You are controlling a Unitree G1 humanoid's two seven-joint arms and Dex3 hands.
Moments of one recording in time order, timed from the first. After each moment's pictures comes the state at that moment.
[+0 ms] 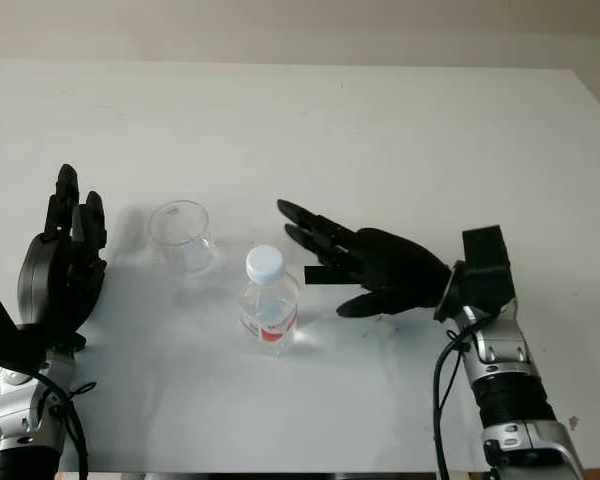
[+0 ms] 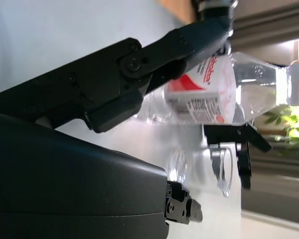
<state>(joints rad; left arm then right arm) -0.18 0.22 0.31 0.21 -0.30 -0.20 -0.25 -0.43 -0.40 0.05 0.42 0.32 -0.02 1.19</state>
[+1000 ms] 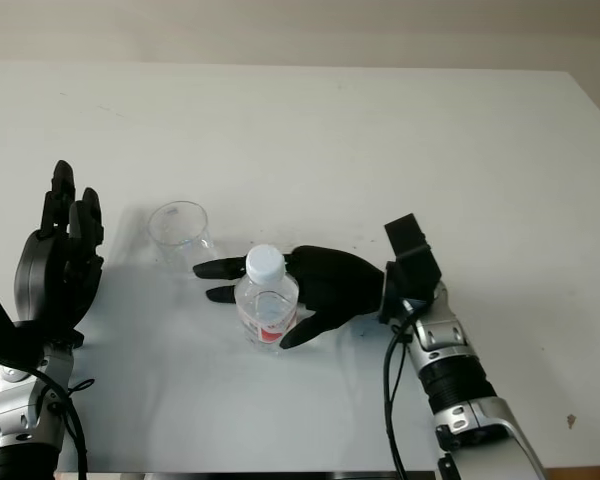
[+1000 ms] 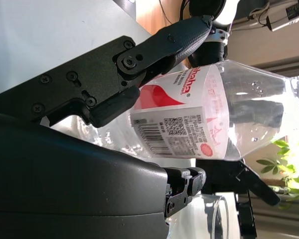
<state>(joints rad) -0.19 0.22 0.31 0.22 -0.30 -0.20 -0.24 -0.55 -0.26 0.17 0.54 0.25 -0.03 1.26</state>
